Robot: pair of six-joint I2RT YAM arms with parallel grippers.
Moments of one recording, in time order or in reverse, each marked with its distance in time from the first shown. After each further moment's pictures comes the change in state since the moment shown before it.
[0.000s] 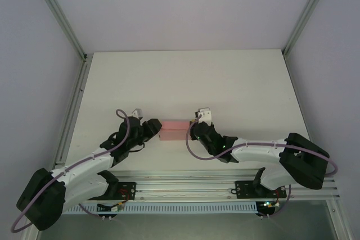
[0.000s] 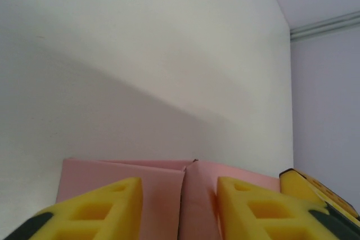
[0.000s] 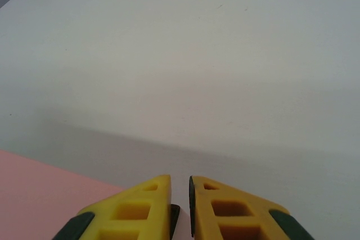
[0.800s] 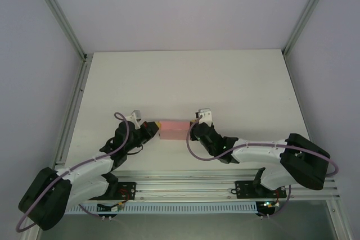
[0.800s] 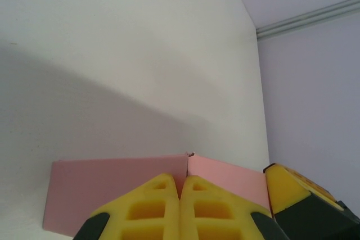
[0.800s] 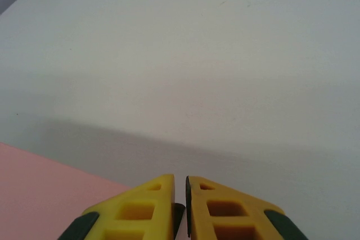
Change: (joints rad) left arm 0.050 0.021 -0.122 0.222 0.108 0.036; right arm 0.004 -0.001 -0.032 0.033 -0.009 0.022
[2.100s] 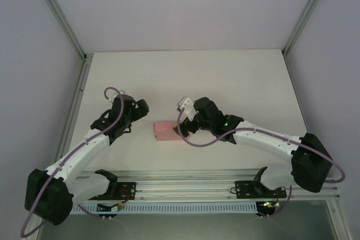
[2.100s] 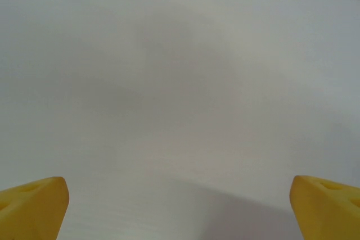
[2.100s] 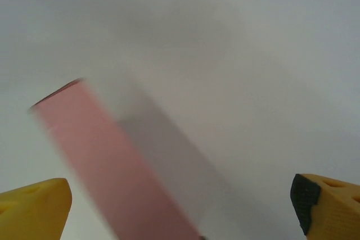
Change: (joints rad) left arm 0.190 0.074 0.507 -0.776 -0.420 0.337; right arm -0.148 -0.030 0.370 -0.445 -0.597 -0.743
